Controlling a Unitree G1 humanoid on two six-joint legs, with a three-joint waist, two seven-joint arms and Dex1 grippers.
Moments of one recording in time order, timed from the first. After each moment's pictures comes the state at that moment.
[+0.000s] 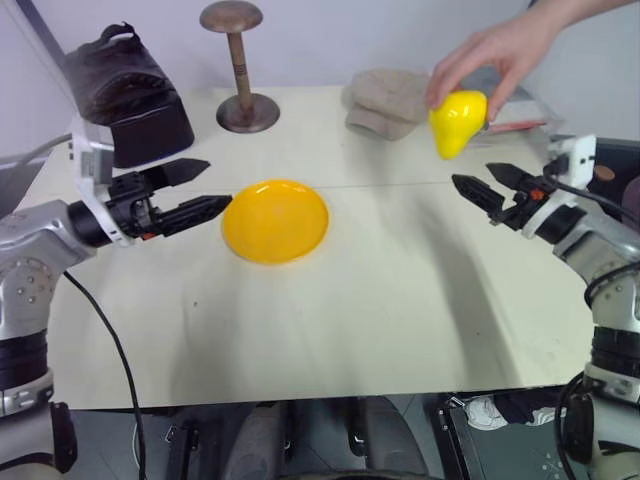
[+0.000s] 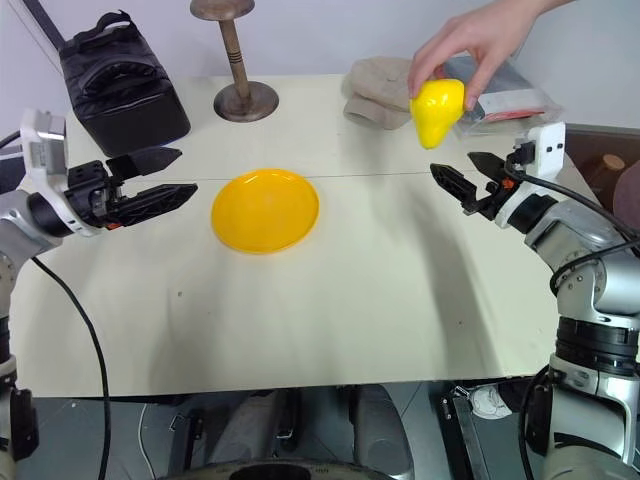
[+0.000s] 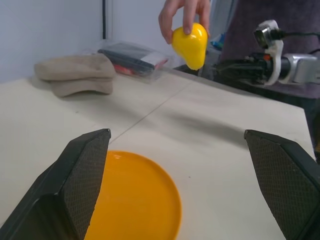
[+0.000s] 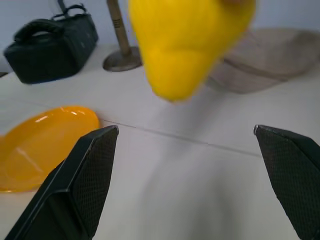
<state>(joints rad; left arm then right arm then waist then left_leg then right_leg) -0.44 0.82 0.33 -0.15 -0.85 0.69 -1.00 -0.50 -0.67 -0.35 0.00 0.61 0.68 0.66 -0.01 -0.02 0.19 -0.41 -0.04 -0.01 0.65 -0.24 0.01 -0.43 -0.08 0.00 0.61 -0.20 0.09</state>
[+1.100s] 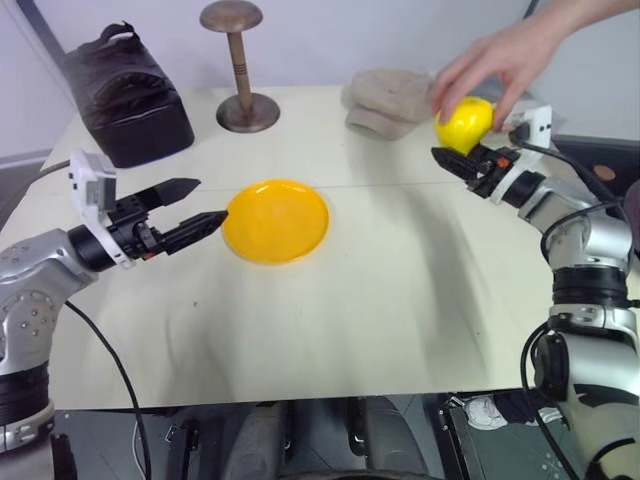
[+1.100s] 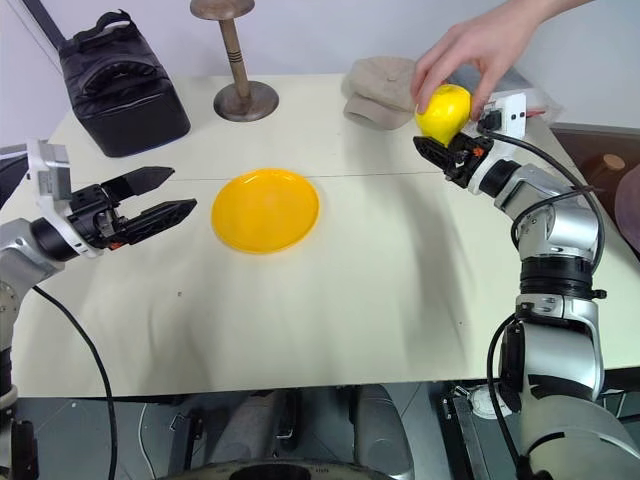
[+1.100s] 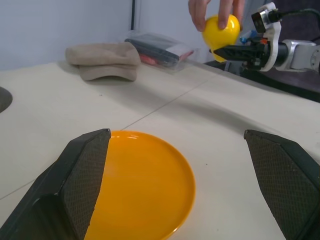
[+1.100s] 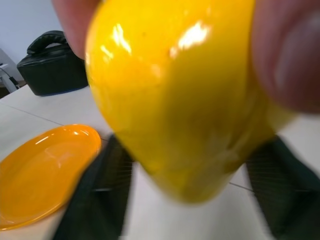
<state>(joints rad) -0.29 0.78 0.39 -0.26 -0.84 0.66 -0.88 -0.81 -0.61 -0.23 0.48 0.47 0.49 0.79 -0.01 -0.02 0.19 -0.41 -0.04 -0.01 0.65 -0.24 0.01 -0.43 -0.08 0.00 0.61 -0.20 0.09</state>
